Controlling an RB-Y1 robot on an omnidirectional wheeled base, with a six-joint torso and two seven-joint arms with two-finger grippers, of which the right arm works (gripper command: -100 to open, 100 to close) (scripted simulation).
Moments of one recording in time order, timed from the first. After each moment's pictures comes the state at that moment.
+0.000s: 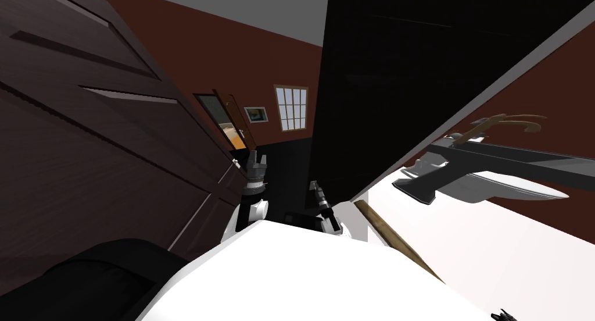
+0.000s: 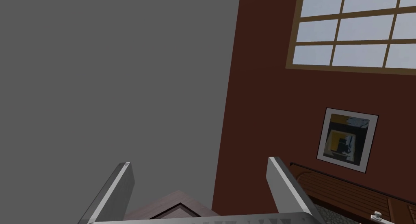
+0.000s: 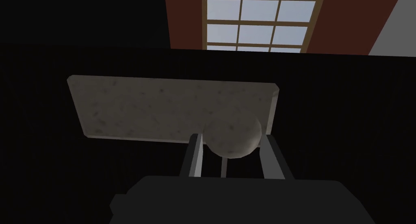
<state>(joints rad) 0.03 -0.02 0.30 -0.86 0.01 -0.75 0.03</state>
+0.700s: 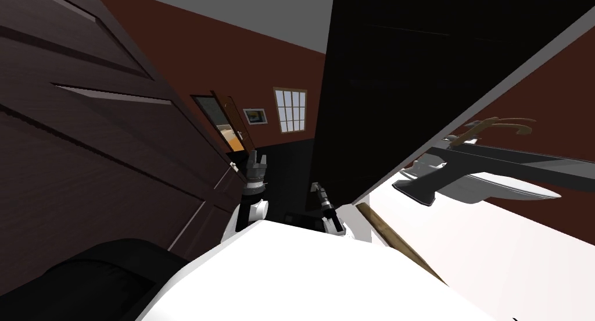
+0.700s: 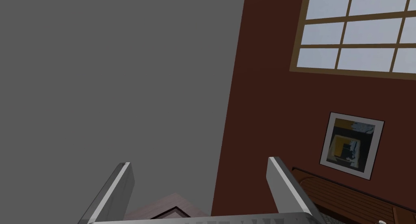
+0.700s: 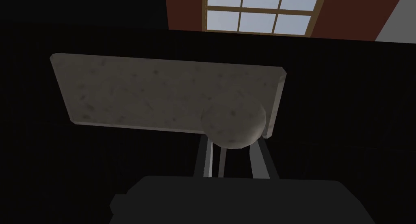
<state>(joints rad) 0.03 -0.05 0.28 -0.85 0.00 -0.74 0.03</state>
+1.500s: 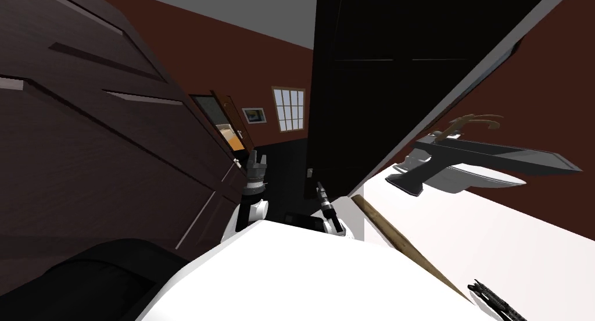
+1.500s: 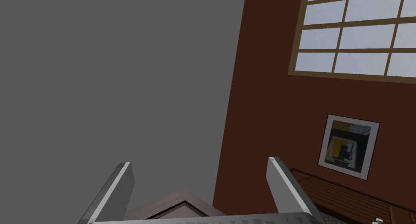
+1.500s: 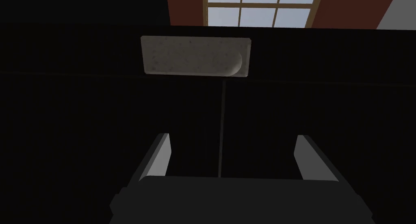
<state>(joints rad) 0.05 -0.04 0.29 -0.89 -0.01 -0.74 0.02</state>
